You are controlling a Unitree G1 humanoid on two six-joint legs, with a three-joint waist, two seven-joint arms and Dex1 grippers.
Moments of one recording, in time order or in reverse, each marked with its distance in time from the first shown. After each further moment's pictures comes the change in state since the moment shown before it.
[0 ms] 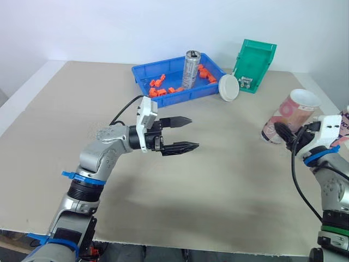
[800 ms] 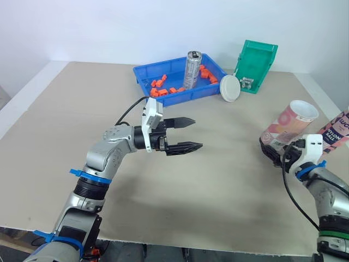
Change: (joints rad) left arm -0.012 -0.023 -0.004 0.033 0.028 -0.016 -0.001; right arm 0.068 -0.031 0.071 0.148 -0.017 0.058 0.080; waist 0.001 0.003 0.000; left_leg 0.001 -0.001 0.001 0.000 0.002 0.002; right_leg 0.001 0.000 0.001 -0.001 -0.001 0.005
